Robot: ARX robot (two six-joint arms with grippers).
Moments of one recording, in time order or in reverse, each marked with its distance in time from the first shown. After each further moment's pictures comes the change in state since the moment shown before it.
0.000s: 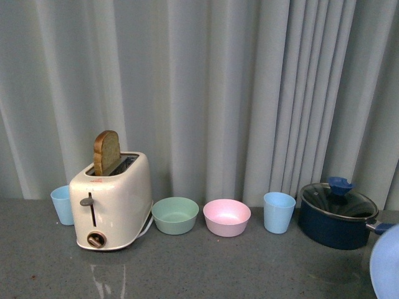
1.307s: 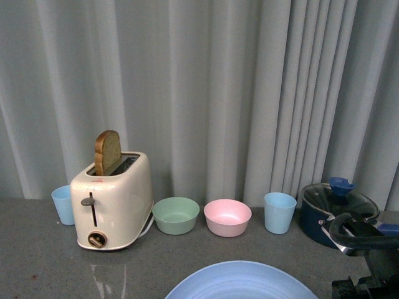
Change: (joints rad) left arm 0.000 0.000 0.000 0.000 0.000 0.000; right arm 0.788 0.171 0.024 0.043 0.134 0.123
